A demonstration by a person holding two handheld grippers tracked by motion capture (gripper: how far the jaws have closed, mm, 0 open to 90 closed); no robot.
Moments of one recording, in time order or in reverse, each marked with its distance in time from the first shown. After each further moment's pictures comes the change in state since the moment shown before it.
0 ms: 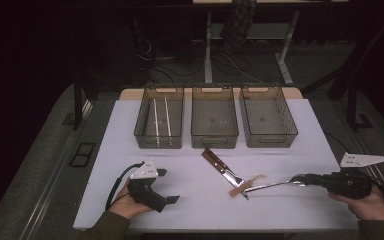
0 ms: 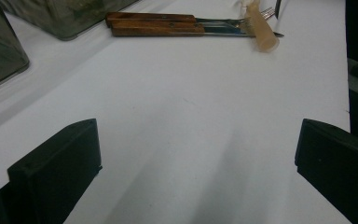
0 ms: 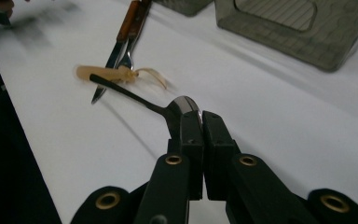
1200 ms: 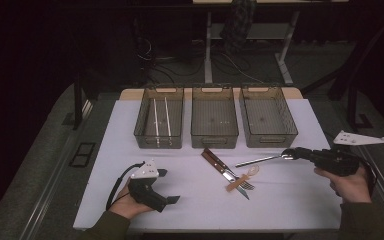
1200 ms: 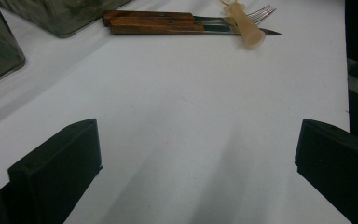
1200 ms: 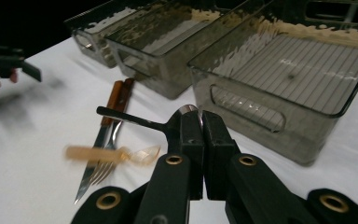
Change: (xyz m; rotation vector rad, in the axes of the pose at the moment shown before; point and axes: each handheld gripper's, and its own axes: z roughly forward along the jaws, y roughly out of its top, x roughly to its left) left arm 0.000 0.000 0.002 0.006 -0.005 -0.008; right arm 0.000 0.053 0.018 -0.188 -0.075 0.036
